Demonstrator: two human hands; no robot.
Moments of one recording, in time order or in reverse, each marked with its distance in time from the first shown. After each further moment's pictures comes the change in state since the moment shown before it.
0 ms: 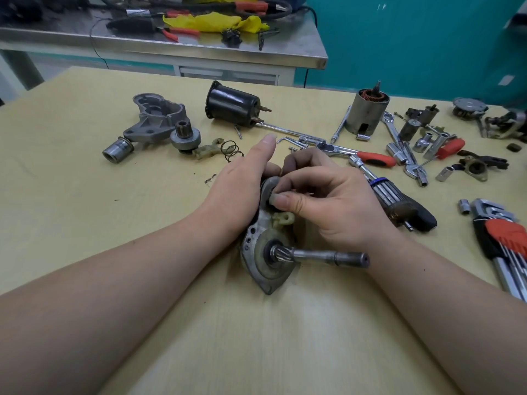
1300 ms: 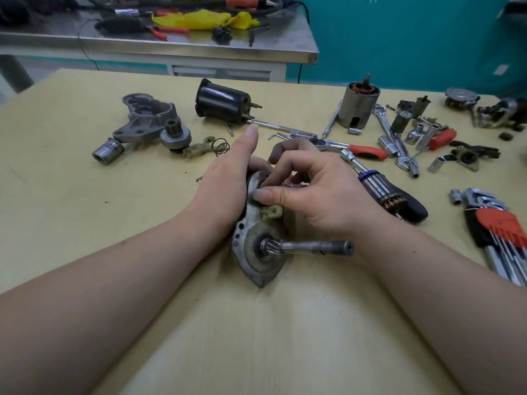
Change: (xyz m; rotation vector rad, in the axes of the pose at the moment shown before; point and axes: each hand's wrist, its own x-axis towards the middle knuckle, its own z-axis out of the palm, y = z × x) left_hand -0.001 0.000 0.003 -0.107 0.066 -0.023; right_hand 0.009 -0.004 -0.006 -0.062 -0.056 0.089
